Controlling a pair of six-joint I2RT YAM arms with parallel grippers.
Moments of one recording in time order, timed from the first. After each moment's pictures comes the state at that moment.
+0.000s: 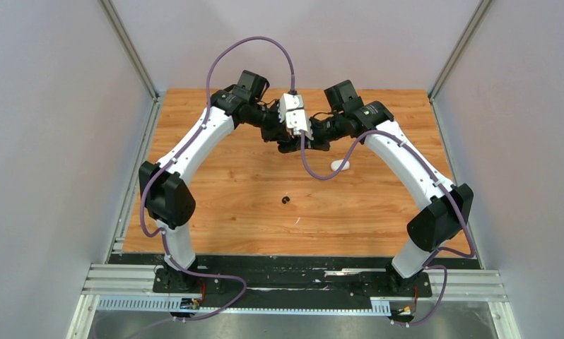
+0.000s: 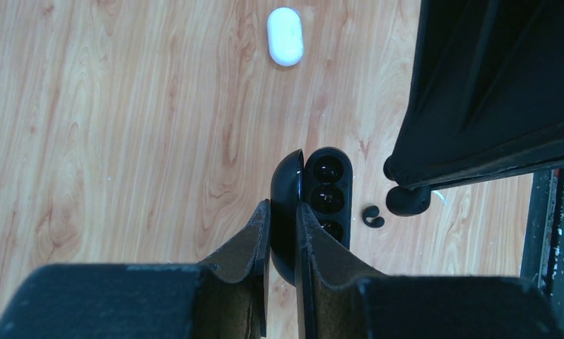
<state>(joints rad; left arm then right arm) -0.50 1.86 1.88 -0.89 0.68 0.69 0.53 1.67 1.73 -0.95 -0.70 -1.08</state>
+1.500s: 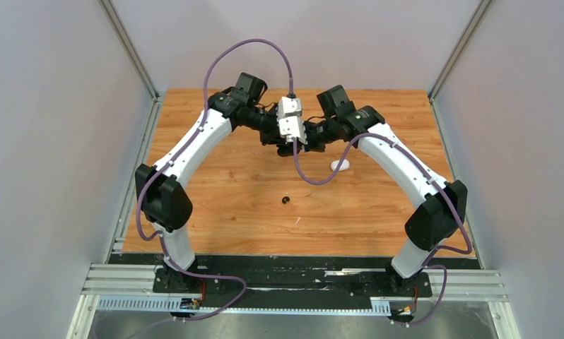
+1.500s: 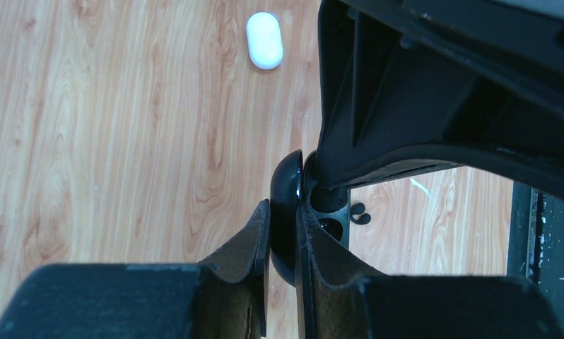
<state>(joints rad) -0.50 1.82 1.84 -0.90 0.73 0.72 0.56 1.68 1.68 -0.87 -0.61 -1.11</state>
